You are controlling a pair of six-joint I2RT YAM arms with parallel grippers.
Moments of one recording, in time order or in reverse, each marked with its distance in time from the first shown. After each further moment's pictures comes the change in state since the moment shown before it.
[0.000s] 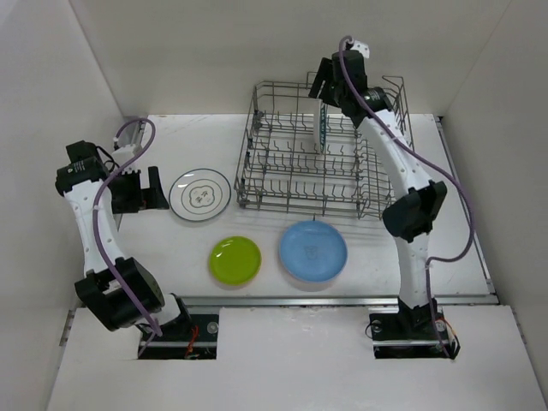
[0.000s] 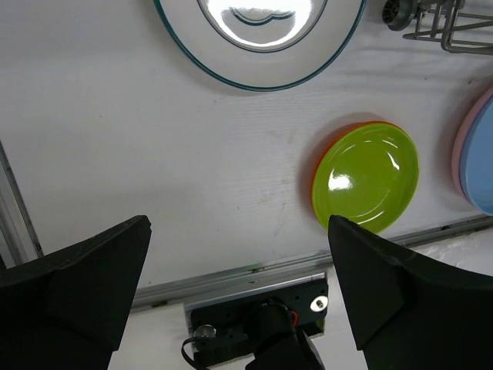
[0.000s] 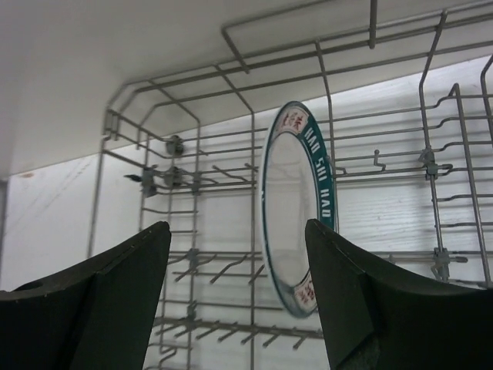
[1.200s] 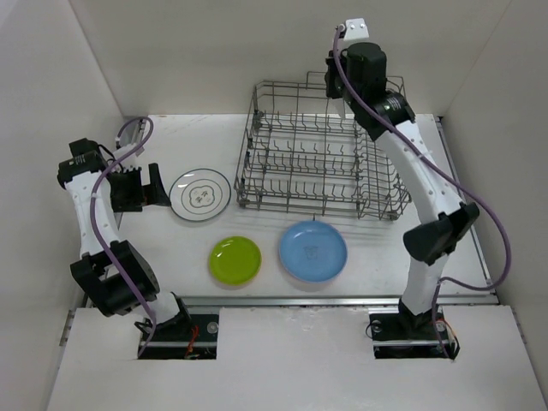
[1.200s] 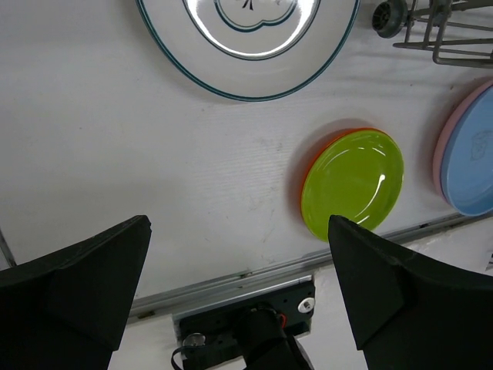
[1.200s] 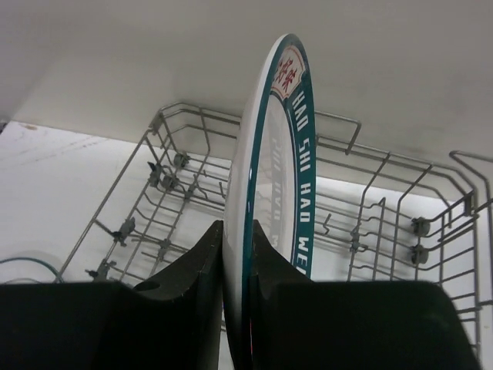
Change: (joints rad) left arm 0.000 0.116 0.029 0.003 0.031 -0.019; right arm 0.043 -0.221 -0.192 0.159 -0.047 -0.431
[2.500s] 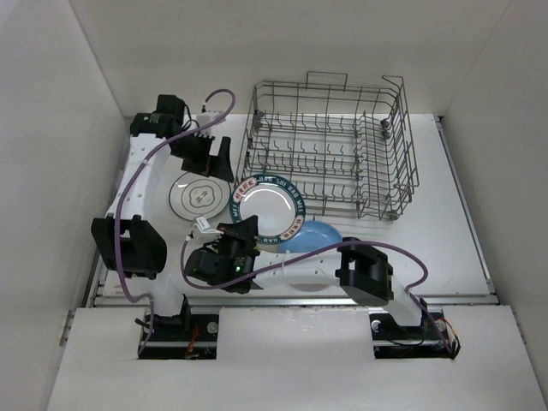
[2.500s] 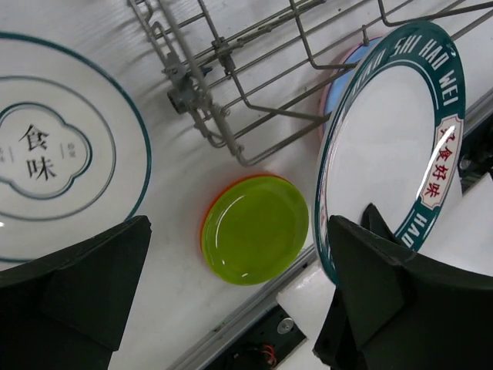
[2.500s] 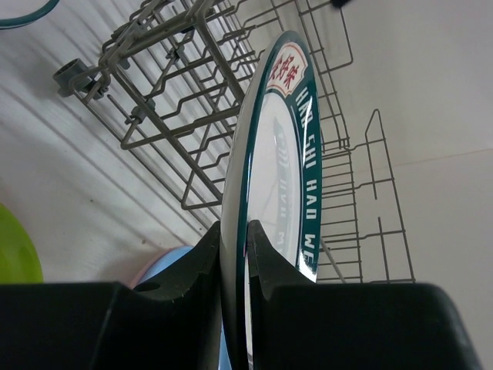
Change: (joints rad) left arm -0.530 0.208 0.338 -0.022 0.095 -0.111; right arm 0.945 0.230 -0.541 0.087 1.159 -0.287
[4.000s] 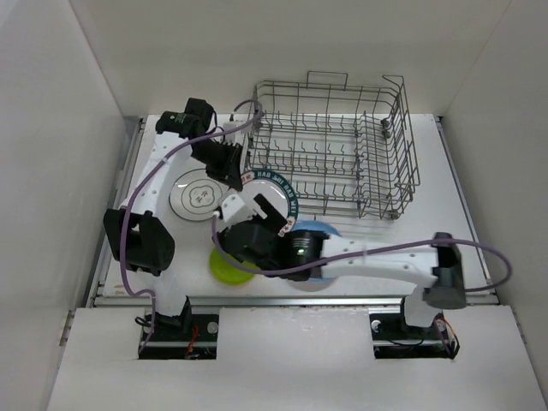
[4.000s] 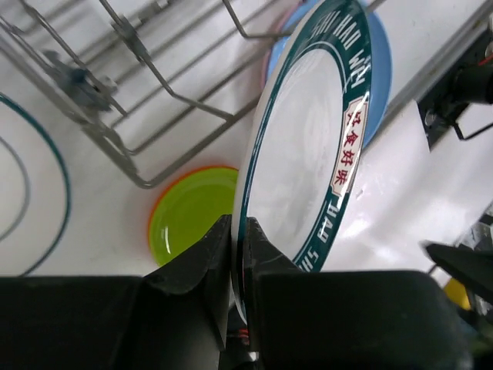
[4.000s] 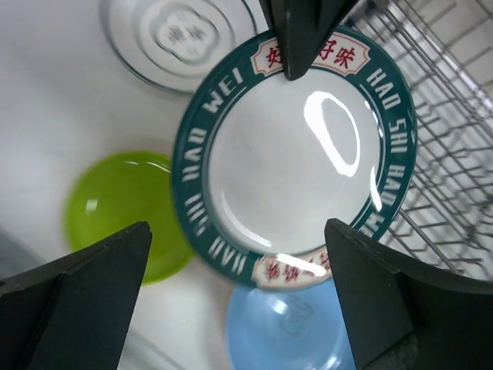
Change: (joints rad) left arm -0.167 0.075 0.022 -0.072 0.035 -0.019; right arm -0.012 -0.430 -0.173 -0.045 -0.568 0.317
